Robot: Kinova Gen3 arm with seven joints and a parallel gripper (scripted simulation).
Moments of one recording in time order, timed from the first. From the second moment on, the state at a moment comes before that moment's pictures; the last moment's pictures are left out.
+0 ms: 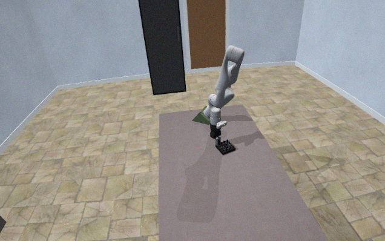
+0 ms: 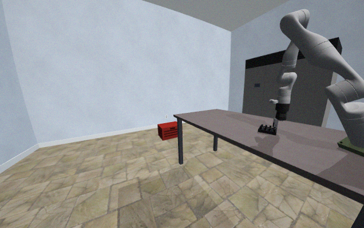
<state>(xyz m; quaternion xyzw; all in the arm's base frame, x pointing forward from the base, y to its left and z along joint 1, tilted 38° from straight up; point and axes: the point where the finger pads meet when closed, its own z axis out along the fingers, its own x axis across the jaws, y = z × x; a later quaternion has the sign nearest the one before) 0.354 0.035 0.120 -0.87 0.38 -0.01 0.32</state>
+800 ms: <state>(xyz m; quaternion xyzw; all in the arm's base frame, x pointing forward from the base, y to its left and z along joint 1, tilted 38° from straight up) 0.343 0.020 0.147 -0.87 0.38 0.00 0.32</state>
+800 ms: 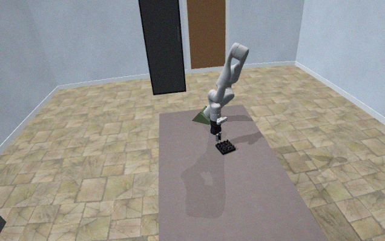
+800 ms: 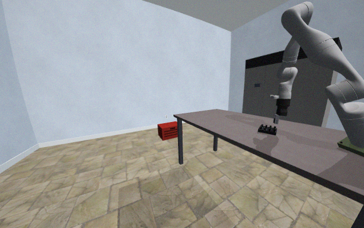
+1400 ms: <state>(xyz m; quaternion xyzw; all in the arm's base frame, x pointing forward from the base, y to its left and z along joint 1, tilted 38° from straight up) 0.344 0.014 0.151 -0.87 0.38 -0.01 0.32</state>
